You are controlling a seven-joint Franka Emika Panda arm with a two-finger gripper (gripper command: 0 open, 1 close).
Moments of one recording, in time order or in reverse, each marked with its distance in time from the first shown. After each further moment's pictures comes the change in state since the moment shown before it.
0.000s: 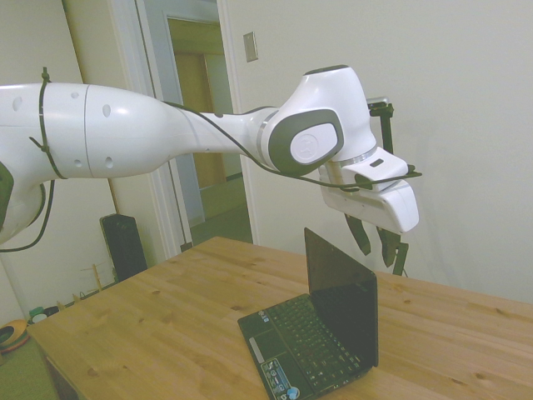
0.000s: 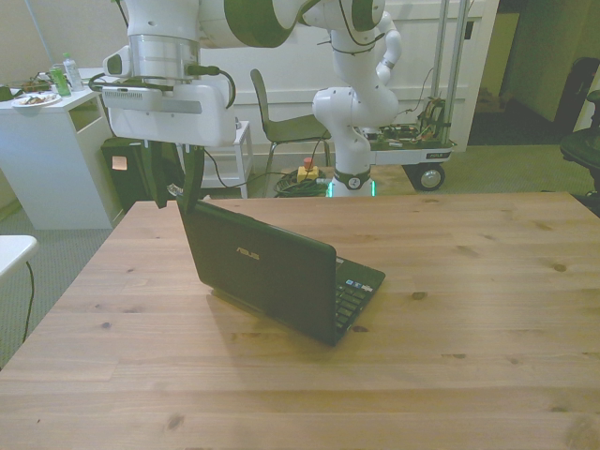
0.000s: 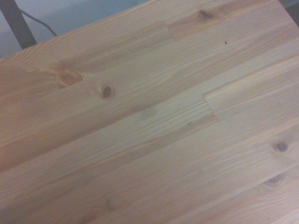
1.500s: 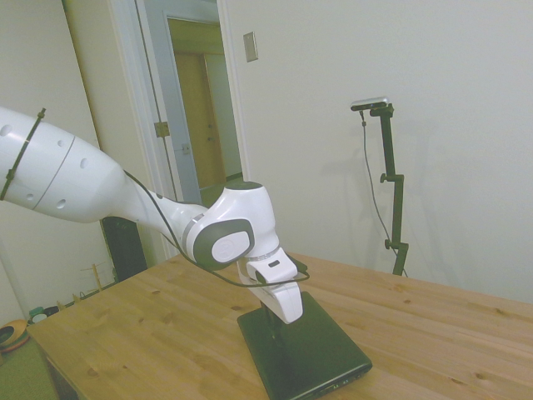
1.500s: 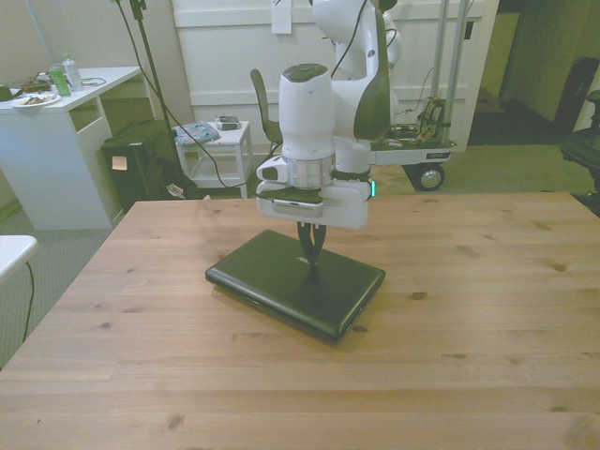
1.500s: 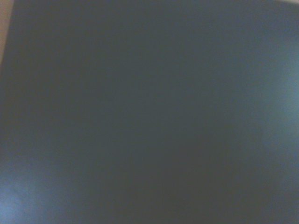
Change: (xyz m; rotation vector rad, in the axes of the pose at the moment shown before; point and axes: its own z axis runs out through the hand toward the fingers) arm -0.221 0.038 0.132 -0.117 -0.151 -0.076
